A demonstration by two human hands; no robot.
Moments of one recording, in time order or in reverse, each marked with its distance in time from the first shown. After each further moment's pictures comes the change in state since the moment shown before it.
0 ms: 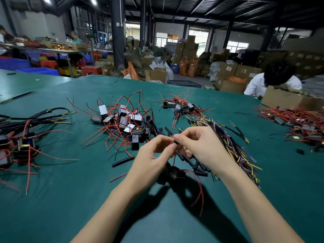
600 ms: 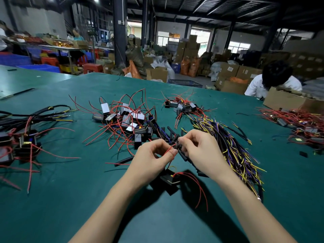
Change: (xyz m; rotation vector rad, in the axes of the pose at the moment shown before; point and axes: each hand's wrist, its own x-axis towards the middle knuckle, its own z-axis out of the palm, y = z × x) left_hand 0.004 -0.007 -0.011 0.131 0.012 -0.061; right_hand 0.002 0.020 0.010 -0.318 0.135 -0.140
